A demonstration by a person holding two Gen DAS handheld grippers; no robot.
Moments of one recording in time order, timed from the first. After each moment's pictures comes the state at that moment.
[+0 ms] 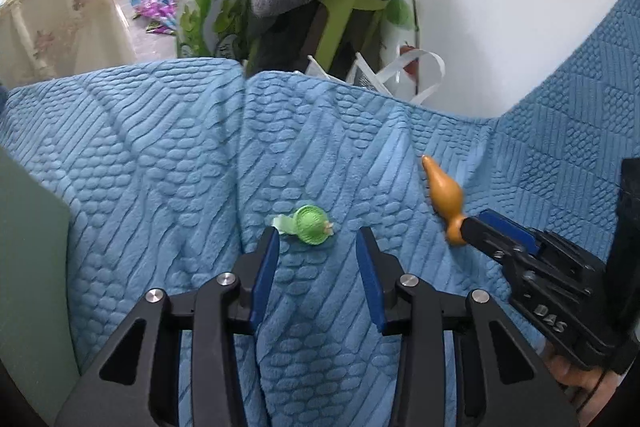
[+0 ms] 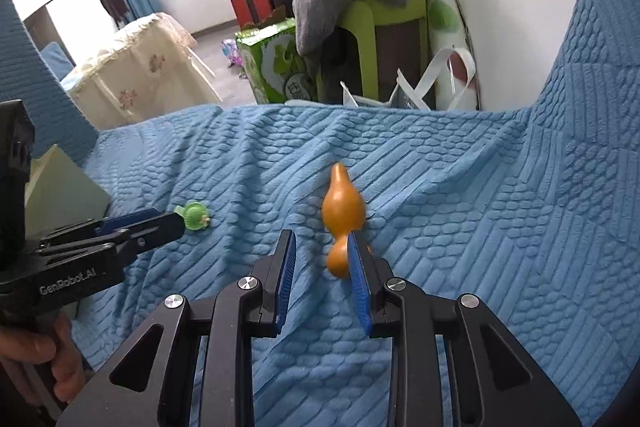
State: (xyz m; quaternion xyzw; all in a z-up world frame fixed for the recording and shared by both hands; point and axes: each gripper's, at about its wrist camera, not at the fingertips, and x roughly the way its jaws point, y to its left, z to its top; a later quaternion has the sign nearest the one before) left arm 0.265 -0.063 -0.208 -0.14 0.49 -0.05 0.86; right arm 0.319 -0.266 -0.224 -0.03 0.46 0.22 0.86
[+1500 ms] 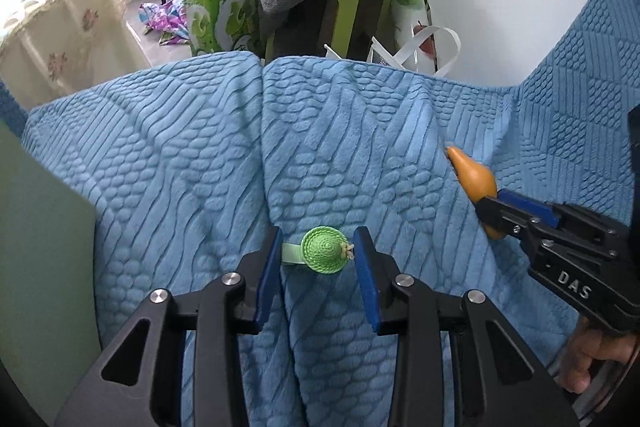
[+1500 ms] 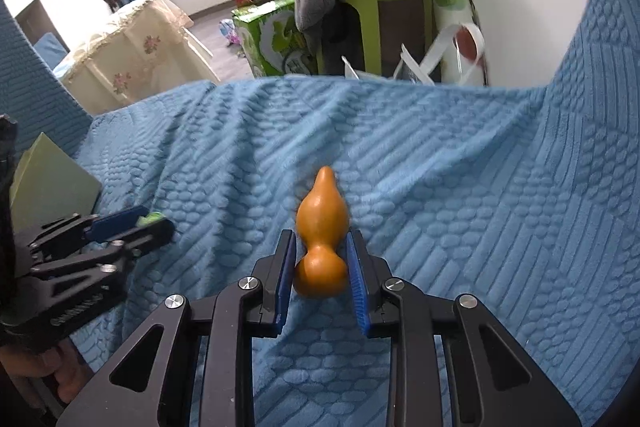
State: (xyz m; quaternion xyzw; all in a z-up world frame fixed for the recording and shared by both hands) left arm 0.250 -0.068 -0.213 -0.08 0.50 -0.02 0.86; right arm 0.318 -0.265 -0.237 -0.01 0.49 0.22 0.84
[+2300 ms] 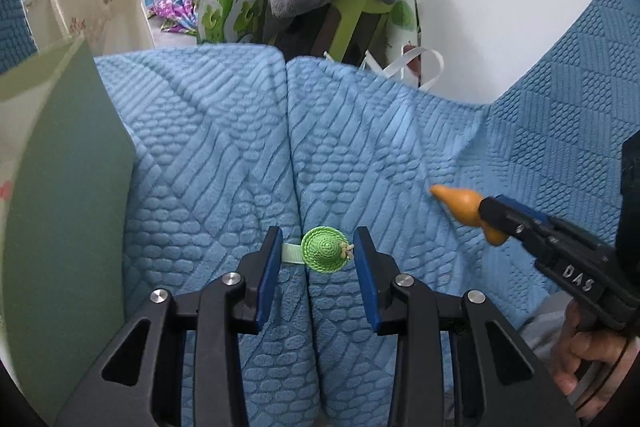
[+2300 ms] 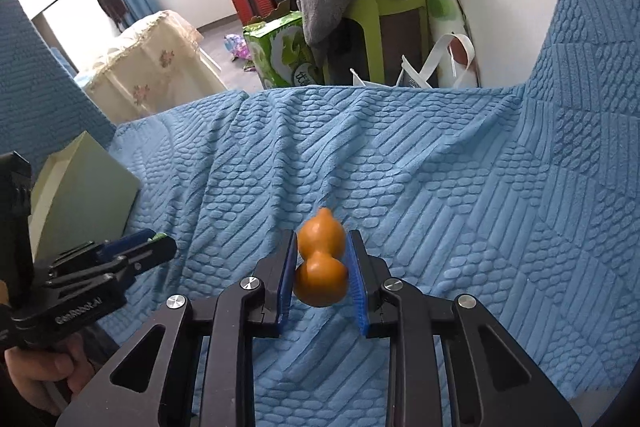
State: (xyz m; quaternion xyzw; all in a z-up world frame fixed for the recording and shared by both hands) left arm 0.200 -0.039 -0.186 -0.14 0.48 -0.04 0.86; right arm 0.268 -0.260 -0.197 0.01 0.47 0.21 0.86
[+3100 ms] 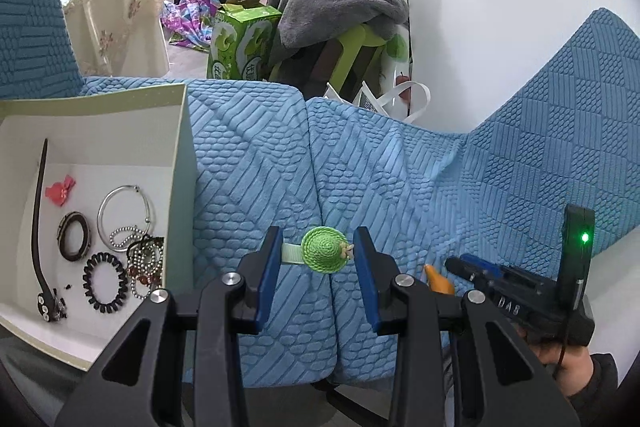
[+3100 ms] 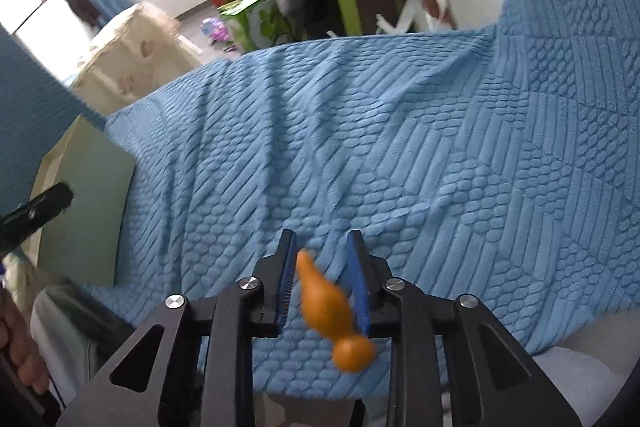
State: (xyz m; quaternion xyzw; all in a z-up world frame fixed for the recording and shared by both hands) left arm 0.161 0.008 -0.139 -0.17 0.46 -0.05 0.87; right arm 0.232 -0.266 -0.213 0.02 0.53 0.18 0.83
